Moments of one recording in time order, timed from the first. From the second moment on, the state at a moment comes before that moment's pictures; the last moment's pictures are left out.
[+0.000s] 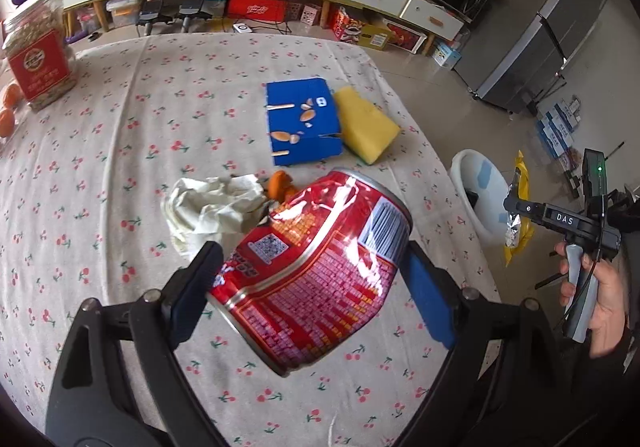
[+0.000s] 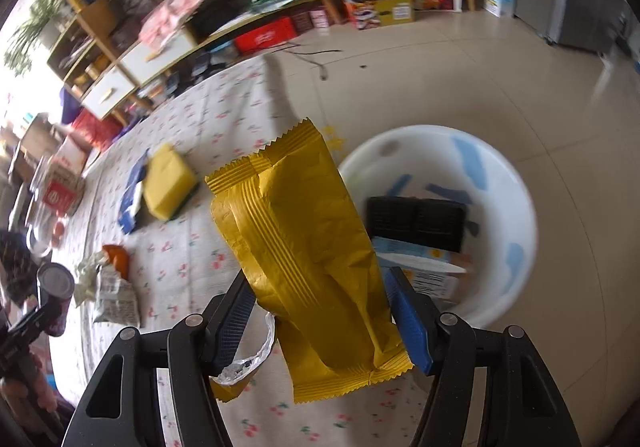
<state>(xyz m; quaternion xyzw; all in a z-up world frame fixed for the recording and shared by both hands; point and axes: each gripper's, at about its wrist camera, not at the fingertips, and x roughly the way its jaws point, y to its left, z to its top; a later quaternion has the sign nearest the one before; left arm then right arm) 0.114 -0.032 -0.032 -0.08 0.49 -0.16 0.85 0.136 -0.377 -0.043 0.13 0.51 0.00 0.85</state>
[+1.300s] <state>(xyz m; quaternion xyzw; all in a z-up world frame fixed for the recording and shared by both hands) 0.163 -0.283 -0.056 0.01 0.50 -0.28 0.82 0.106 -0.504 -0.044 0.22 0.47 -0.11 0.85</state>
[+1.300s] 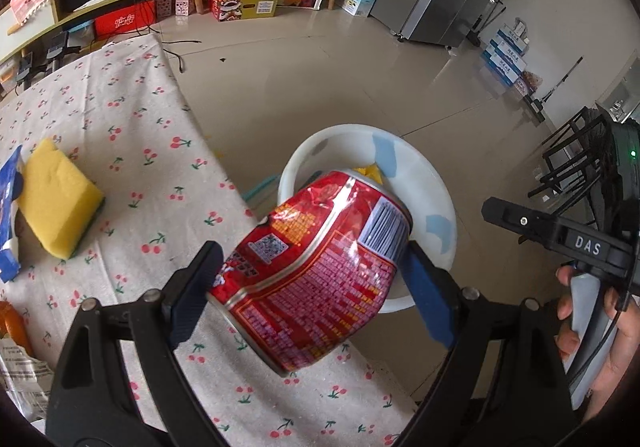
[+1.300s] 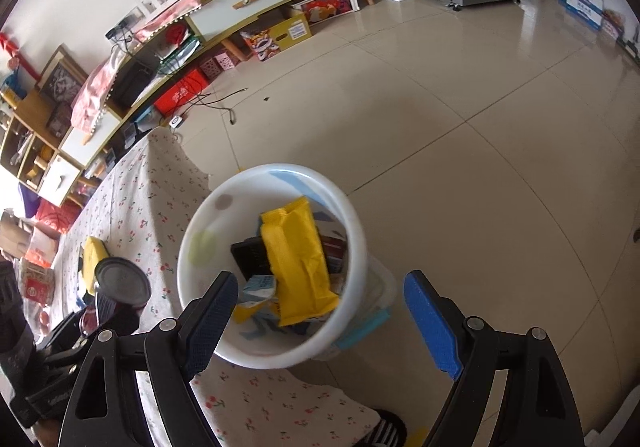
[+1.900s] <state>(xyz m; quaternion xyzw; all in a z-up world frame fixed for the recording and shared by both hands) 0.165 -0.310 -0.047 0.05 0.46 -0.28 0.84 0.068 -0.524 -0.038 0.21 0.45 -0.14 0.85</state>
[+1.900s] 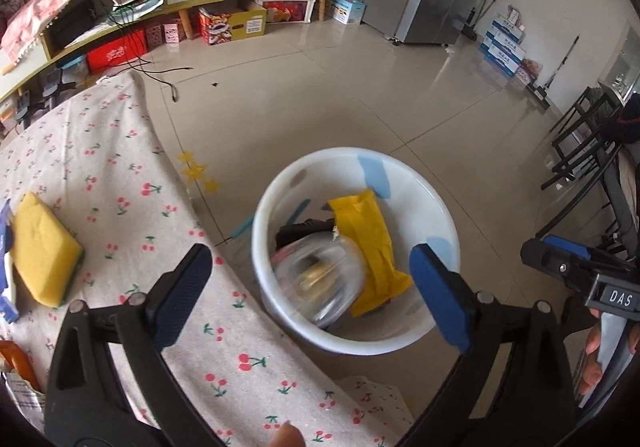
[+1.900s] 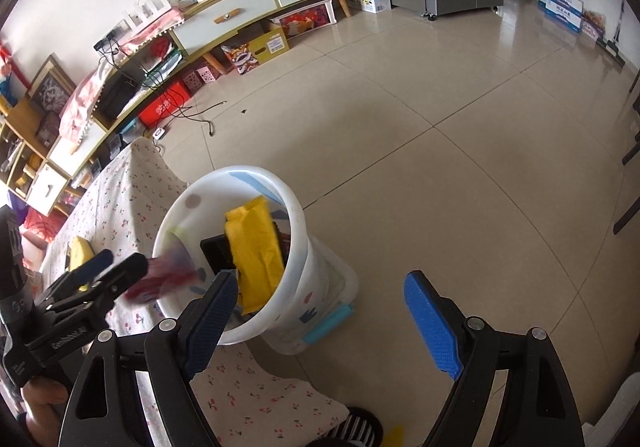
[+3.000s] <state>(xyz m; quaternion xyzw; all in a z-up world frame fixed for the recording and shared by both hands) 0.128 -0.092 -0.031 -0.03 0.48 -0.13 0.87 0.104 -0.401 -0.023 0.11 0.47 -0.07 0.87</state>
